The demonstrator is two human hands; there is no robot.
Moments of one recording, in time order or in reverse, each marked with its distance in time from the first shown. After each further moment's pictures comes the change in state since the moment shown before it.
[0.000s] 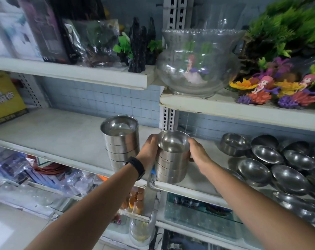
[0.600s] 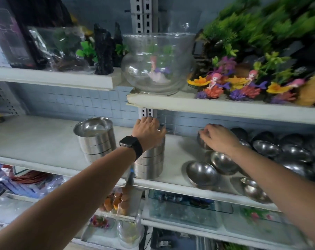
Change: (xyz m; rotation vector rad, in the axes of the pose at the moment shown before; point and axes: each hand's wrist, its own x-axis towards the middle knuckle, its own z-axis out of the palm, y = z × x) left_hand -0.001 0.066 0.055 1.164 0.110 0.555; right_hand -0.015 -0.013 -0.170 -1.188 0.208 -0.356
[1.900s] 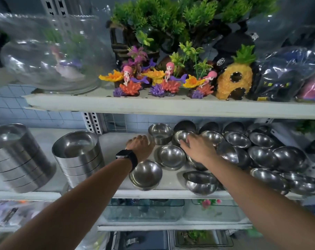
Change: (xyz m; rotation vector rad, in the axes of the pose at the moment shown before) left_hand 0.052 0.160 0.135 -0.105 -0.277 -0.013; right_hand -0.041 0.157 0.030 -0.123 0.001 0.105
